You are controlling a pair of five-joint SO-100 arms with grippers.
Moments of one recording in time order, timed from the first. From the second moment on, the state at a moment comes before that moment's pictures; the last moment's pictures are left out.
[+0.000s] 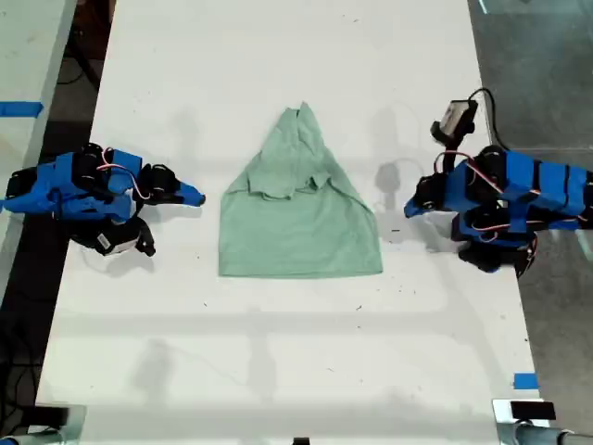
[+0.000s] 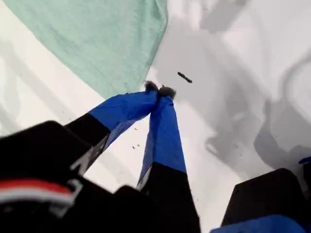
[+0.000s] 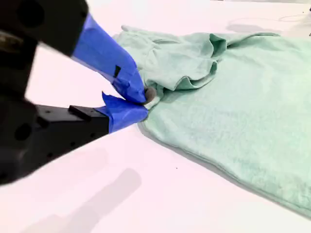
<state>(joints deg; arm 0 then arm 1) -13.7 206.5 181.2 63.6 1.9 13.6 157.6 137.3 88.6 -11.3</state>
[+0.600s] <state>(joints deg) -13.7 206.5 181.2 63.6 1.9 6.4 117.9 129.4 66.0 -7.5</state>
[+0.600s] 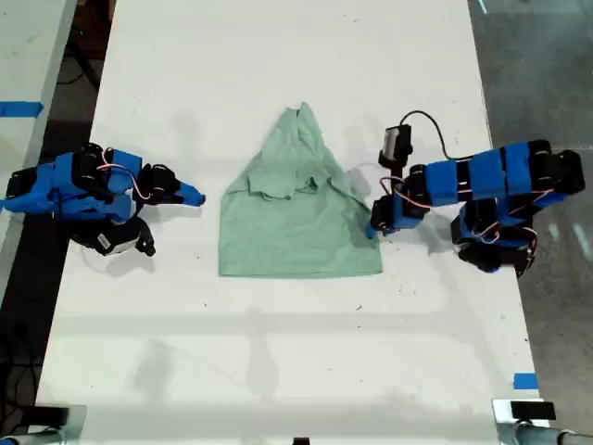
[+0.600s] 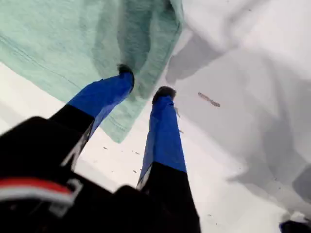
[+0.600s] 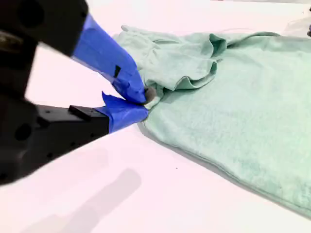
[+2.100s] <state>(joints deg) -13.7 206.5 181.2 63.5 1.9 1.4 73.0 63.7 85.7 -16.3</state>
